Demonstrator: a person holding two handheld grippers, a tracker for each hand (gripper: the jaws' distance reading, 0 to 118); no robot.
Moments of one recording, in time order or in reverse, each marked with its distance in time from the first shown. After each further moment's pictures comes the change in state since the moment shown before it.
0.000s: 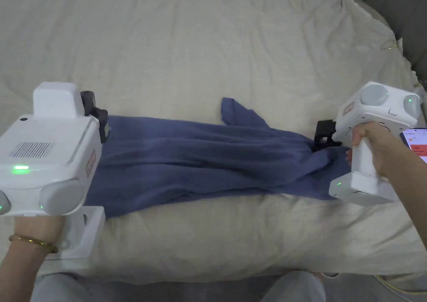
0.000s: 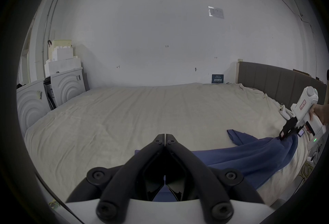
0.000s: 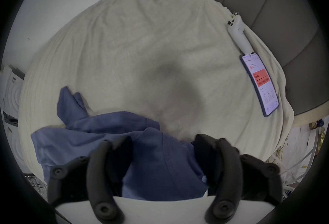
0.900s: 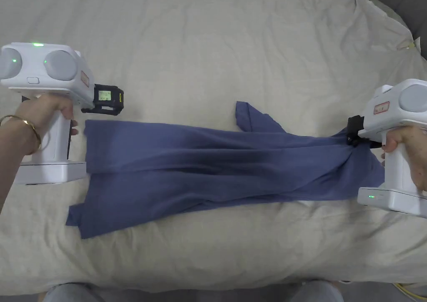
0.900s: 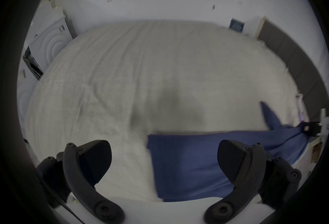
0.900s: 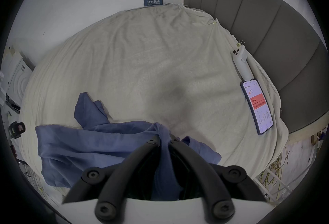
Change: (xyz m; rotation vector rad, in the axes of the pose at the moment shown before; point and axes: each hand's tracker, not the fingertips) left arm -0.069 0.038 -0.190 -0.707 0.040 -0.004; right arm -0.006 -0.005 0.045 0.179 0.050 0.078
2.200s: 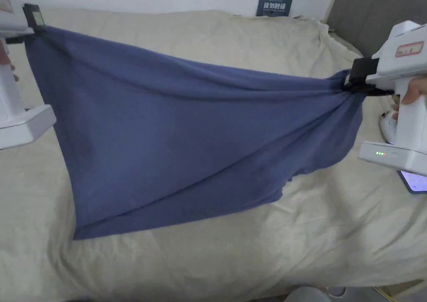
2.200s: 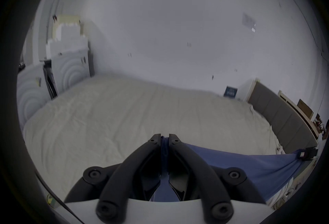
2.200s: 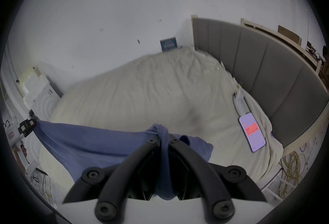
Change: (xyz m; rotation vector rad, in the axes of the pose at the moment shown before) left arm -0.059 0.019 0.218 0.641 -0.072 0.210; right arm -0.001 0.023 0.181 0.370 0.218 -0.063
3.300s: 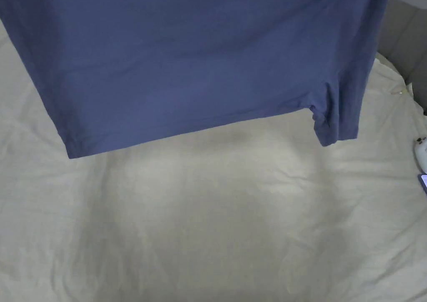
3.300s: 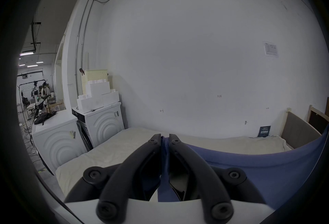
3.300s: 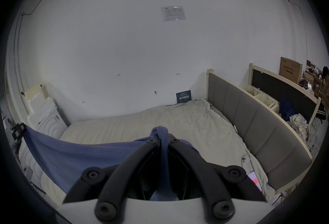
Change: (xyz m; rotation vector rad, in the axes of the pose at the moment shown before) left arm 0.019 0.203 -0.054 0.262 0.309 -0.110; right arm -0.137 0.218 -0.020 0.233 -0.014 0.064
